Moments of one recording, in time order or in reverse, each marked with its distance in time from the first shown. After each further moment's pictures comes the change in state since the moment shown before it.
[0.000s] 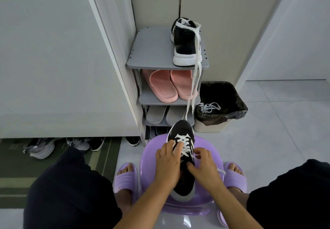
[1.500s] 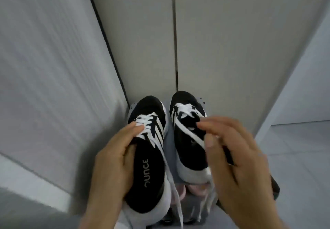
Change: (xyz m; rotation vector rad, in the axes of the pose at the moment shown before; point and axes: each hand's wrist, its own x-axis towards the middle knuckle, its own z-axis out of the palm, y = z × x) left_hand 0.231 -0.044 -0.227 -0.406 0.505 0.032; right_hand 0.135 -0.230 -0.152 0.156 0.600 -0.821
